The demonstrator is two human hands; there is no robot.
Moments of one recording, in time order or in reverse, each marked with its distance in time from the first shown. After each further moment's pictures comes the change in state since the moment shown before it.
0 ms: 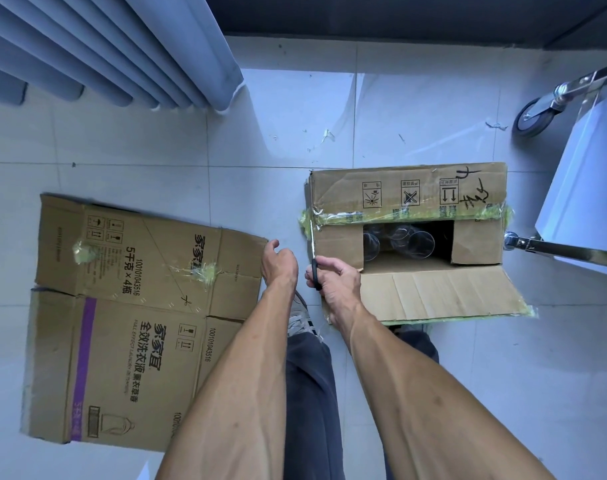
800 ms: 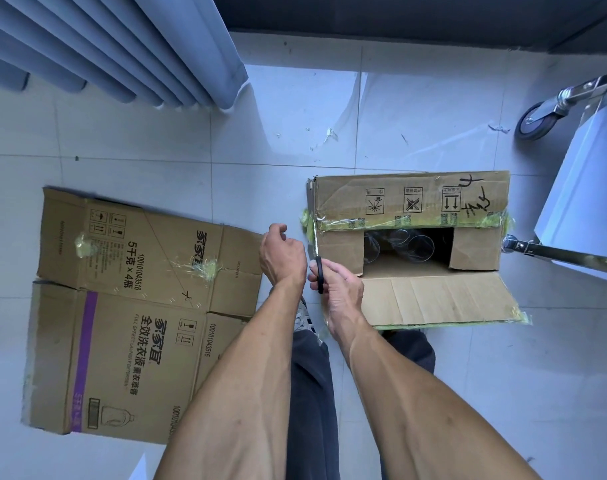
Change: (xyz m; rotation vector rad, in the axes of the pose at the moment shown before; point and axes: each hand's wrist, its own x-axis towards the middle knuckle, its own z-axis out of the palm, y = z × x) left_hand -0.020 0.021 -0.001 0.223 0.219 0.336; right_hand -0.018 -0.001 -0.003 0.101 0.038 0.053
